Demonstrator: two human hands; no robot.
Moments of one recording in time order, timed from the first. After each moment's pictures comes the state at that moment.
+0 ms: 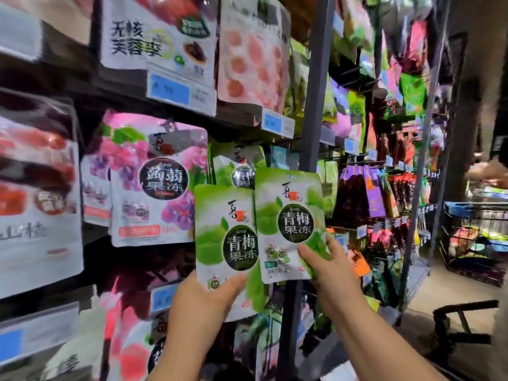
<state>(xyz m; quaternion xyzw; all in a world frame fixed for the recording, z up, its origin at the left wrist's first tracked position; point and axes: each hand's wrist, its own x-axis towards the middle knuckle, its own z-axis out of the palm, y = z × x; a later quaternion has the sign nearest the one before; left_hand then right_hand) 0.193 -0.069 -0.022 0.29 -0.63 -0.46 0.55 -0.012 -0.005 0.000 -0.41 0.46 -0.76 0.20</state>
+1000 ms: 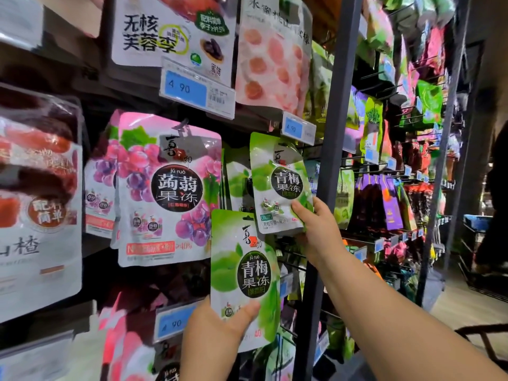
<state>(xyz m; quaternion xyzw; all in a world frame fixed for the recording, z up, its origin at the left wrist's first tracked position) 0.188 -0.093 -0.030 0.34 -0.65 -0.45 0.51 -0.017 -0.101 0.082 -0.45 0.43 -0.76 0.19</state>
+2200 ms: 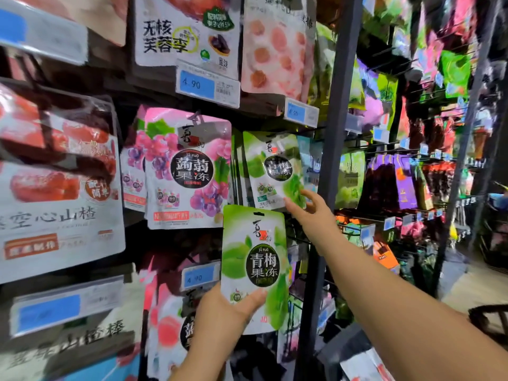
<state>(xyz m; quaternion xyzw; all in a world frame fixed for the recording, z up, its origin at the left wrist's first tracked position) 0.208 -0.063 -0.049 0.33 -0.69 -0.42 0.49 -0.005 -0.075 0.057 -0.48 0.62 -0.62 0.08</state>
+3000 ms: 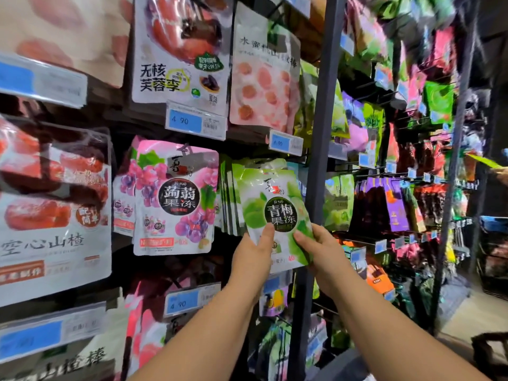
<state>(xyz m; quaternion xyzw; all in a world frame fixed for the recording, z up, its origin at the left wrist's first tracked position) 0.125 -0.071 0.048 0.25 -0.62 -0.50 0.55 -0.014 -0.029 0.052 -0.48 0.45 -0.71 0.24</state>
